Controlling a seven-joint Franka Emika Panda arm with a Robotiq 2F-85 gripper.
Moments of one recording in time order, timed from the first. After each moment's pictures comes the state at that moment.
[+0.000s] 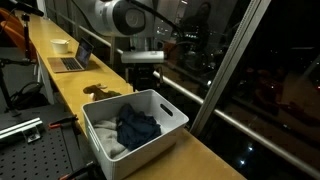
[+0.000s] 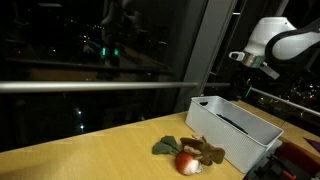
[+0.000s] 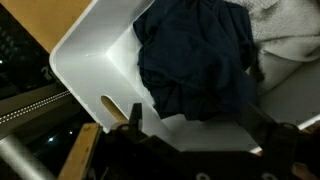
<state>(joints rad) 0.00 0.18 0.02 -2.13 -0.34 2.42 -0.66</state>
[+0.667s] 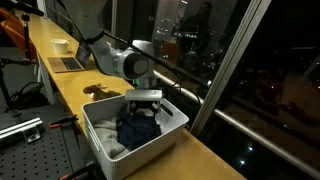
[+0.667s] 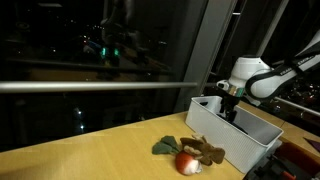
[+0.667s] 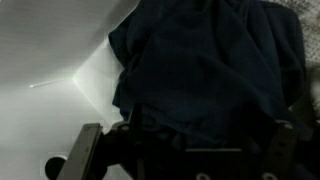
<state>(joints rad) -0.01 0.48 -0.03 -2.06 -0.45 2.60 -0.58</state>
